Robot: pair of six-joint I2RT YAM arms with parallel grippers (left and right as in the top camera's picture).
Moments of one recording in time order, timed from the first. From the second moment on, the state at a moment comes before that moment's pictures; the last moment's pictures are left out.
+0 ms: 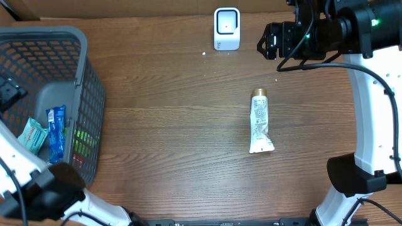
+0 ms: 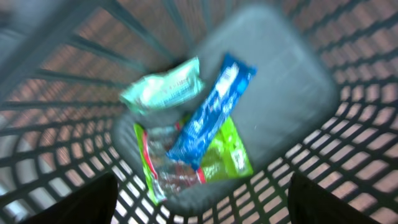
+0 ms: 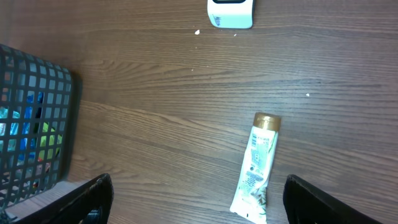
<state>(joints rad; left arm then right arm) 0.70 1.91 2.29 -1.64 -0.10 -0.16 0.24 1.92 2.51 -1.64 -0.29 0.21</state>
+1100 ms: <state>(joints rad) 0.69 2.05 1.60 -1.15 -0.09 -0.17 0.24 1.92 2.51 -1.64 -0.27 0.20</state>
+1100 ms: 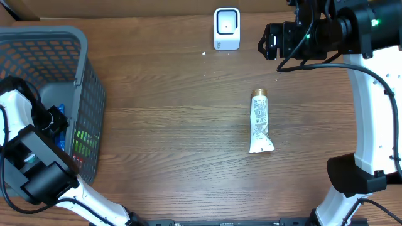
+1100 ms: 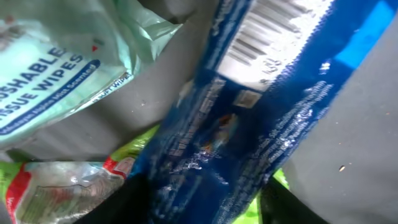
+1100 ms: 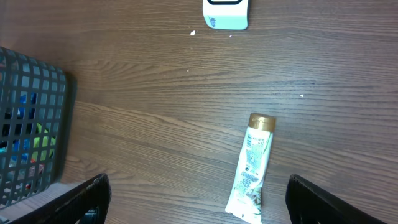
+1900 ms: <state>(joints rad) 0.67 2.06 2.17 -1.62 -0.04 -0.18 0.24 1.92 2.51 -1.64 -0.25 0.20</state>
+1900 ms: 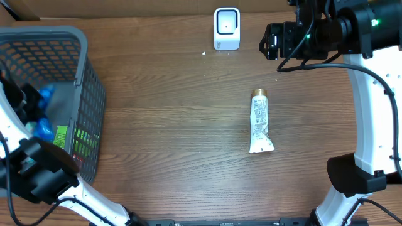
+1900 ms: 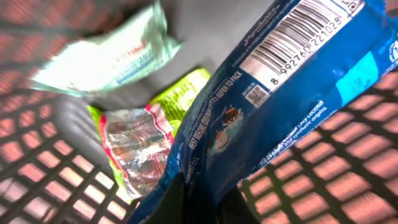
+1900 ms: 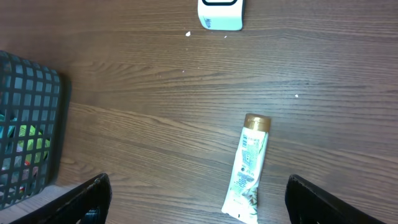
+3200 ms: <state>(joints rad) -0.54 1.81 1.57 -1.10 0.01 -0.77 0.10 1.92 2.51 -1.64 -0.04 0.42</state>
